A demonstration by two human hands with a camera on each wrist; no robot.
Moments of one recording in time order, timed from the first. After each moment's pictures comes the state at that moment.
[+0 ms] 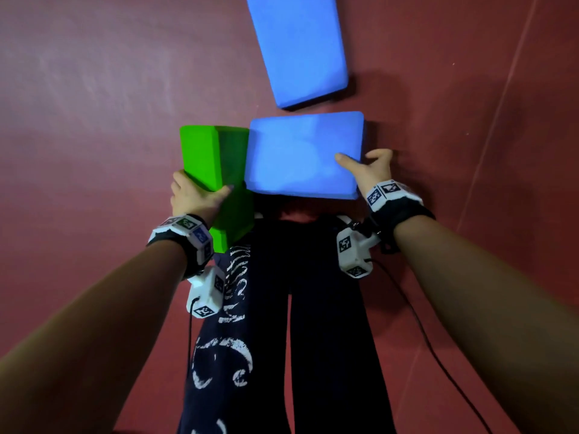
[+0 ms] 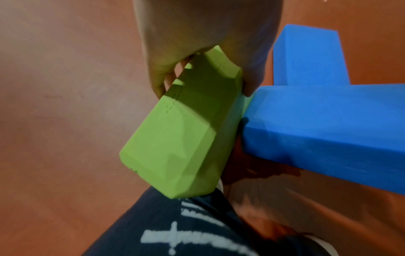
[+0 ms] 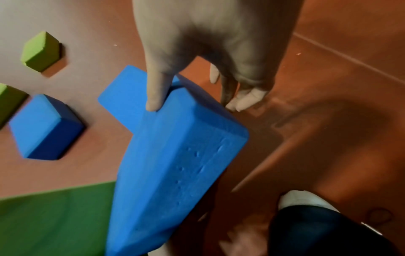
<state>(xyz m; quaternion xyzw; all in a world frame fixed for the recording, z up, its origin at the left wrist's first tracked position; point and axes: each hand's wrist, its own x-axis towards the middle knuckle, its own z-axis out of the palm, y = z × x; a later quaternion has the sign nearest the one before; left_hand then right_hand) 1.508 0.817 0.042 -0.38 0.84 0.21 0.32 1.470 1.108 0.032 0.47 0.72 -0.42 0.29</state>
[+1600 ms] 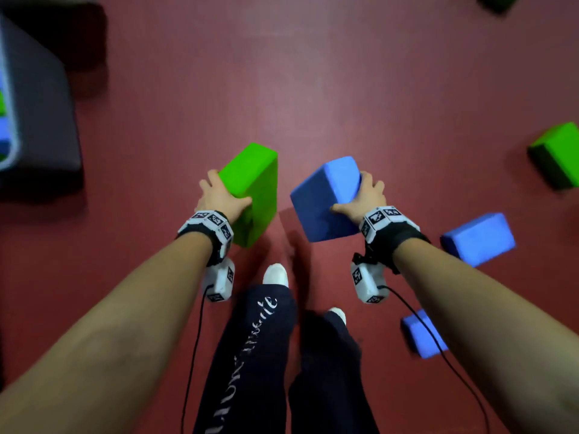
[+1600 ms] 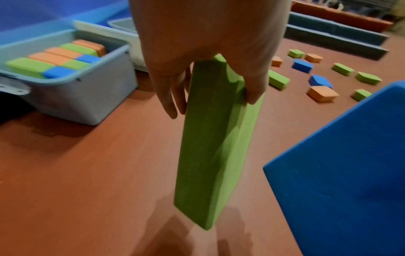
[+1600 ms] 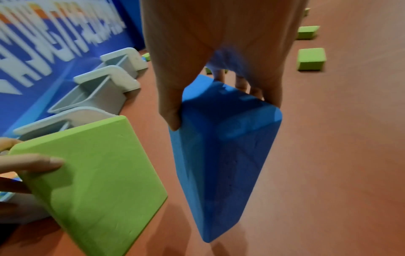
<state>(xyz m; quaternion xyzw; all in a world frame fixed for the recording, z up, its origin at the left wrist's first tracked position) 1.889 0.433 0.366 -0.78 0.50 0.37 0.04 1.624 0.466 0.383 -0.39 0.83 0.03 0.40</state>
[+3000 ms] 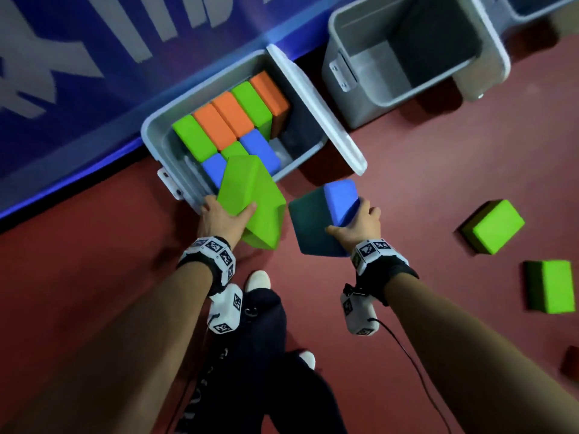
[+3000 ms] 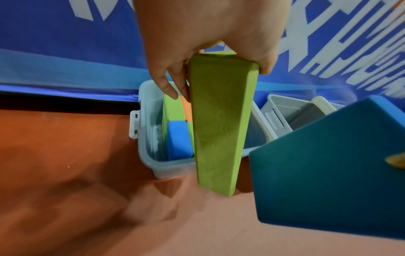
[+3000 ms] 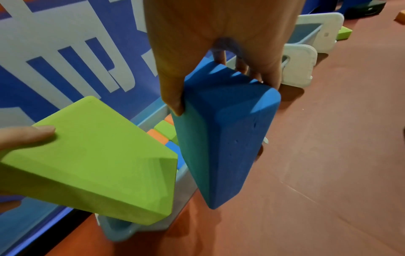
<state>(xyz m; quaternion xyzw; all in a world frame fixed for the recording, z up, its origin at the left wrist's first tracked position) 2.366 0.160 0.413 -0.91 -0.04 0.29 -0.28 2.216 -0.032 0.431 -0.76 0.55 0.16 0.32</state>
